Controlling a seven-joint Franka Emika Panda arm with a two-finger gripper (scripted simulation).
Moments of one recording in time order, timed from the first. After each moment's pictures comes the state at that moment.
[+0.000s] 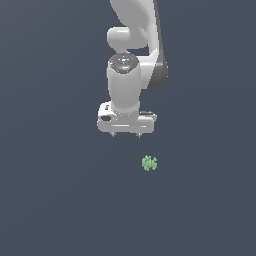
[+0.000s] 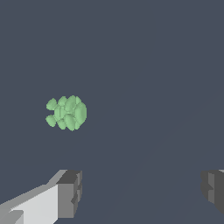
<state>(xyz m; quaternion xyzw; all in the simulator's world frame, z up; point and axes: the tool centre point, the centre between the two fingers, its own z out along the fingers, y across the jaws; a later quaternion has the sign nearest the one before) 0.002 -0.007 0.183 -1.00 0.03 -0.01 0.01</state>
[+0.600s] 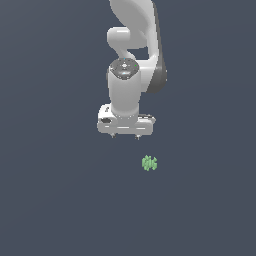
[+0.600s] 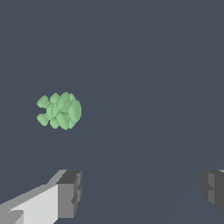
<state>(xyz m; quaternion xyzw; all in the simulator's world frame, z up) 0.000 -0.010 0.172 -1.00 0.03 0.00 0.00</state>
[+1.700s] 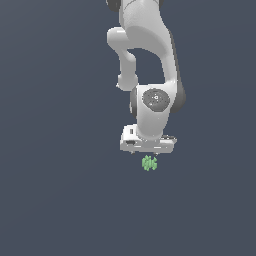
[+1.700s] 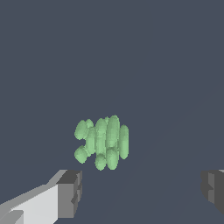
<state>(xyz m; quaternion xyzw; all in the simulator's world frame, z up) 0.044 0.069 0.113 -1.00 0.03 0.00 0.00</state>
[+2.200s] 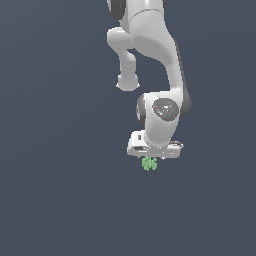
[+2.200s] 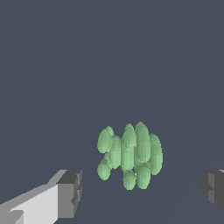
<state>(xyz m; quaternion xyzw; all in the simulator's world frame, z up) 0.054 0.097 0.091 -1.00 0.03 0.00 0.00</state>
